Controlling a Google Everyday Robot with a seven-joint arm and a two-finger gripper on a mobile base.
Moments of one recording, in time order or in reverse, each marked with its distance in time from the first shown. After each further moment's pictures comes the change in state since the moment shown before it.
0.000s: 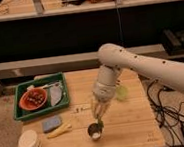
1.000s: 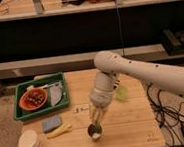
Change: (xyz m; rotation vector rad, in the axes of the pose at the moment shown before) arm -0.004 -0.002 0.029 -0.018 -0.069 -0.005
